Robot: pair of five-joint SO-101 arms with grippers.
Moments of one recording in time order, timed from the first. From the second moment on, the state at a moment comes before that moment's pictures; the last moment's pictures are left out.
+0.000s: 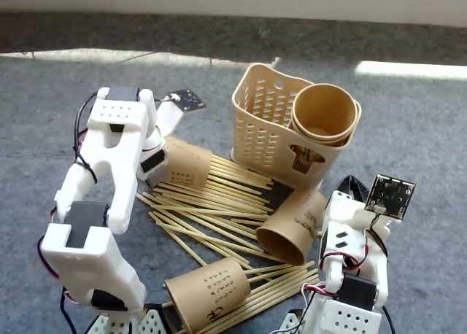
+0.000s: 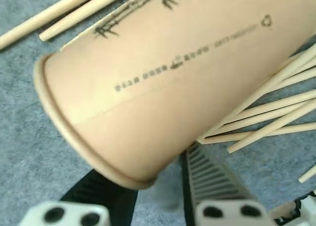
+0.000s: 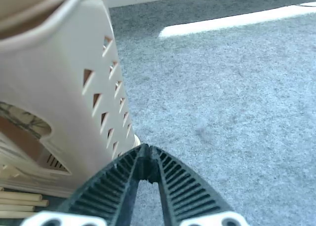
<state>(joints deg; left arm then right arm) -3.1 13.6 4.7 87.9 -39.7 11.9 -104.3 92.9 42.9 1.0</state>
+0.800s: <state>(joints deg) -2.9 -2.9 14.2 88.0 -39.7 11.9 -104.3 92.9 42.9 1.0</state>
